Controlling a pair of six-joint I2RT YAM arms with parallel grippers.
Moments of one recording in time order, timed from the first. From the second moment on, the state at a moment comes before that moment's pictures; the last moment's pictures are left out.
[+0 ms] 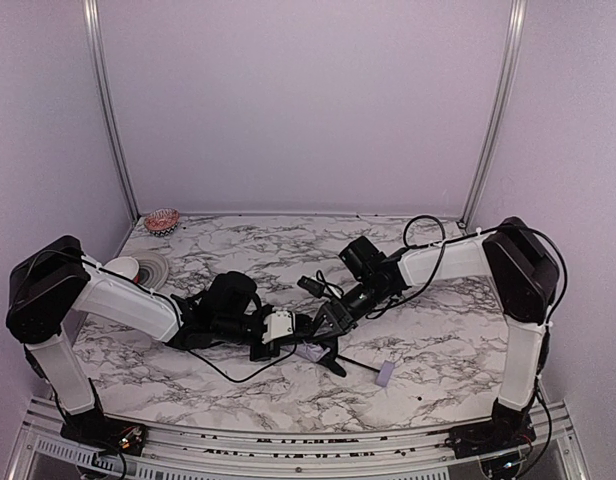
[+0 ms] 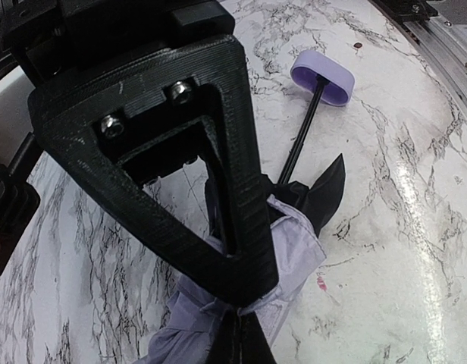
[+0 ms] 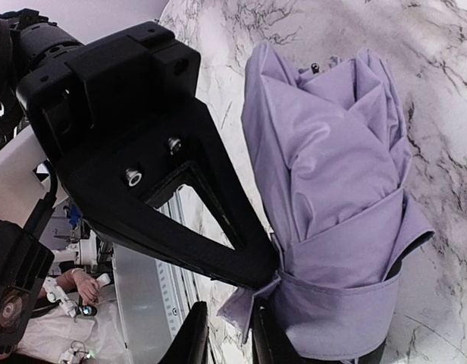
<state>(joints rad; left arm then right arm) -0.94 1.76 0.79 0.37 0.32 0.63 0.71 1.97 1.23 -0.39 -1.05 0.13</state>
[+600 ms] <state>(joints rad) -0.93 1.74 0.80 0.30 0.31 0.61 0.69 1.99 1.24 -0.36 -0.97 0.15</state>
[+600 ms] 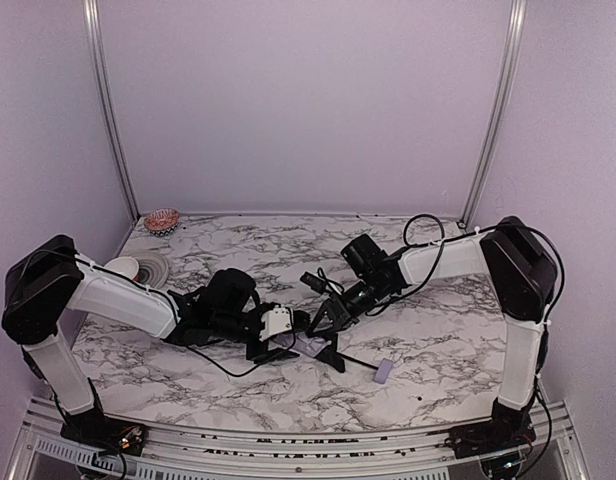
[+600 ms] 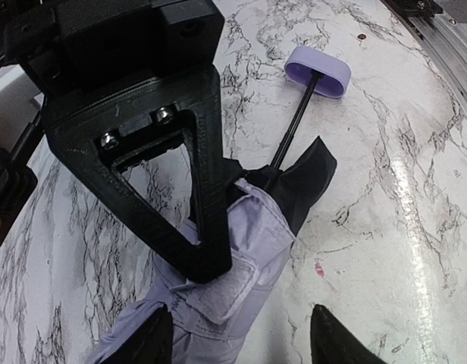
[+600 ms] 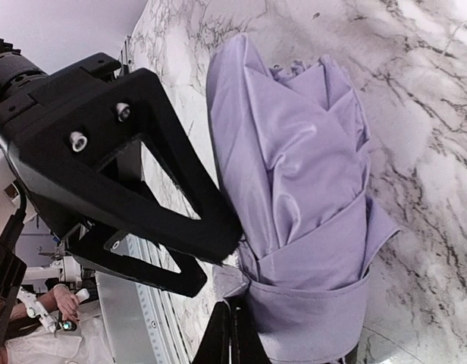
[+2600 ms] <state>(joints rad) -0.81 1.92 1.09 0.00 0.41 0.86 0.61 1.75 1.15 -0.21 -0.75 -0.24</state>
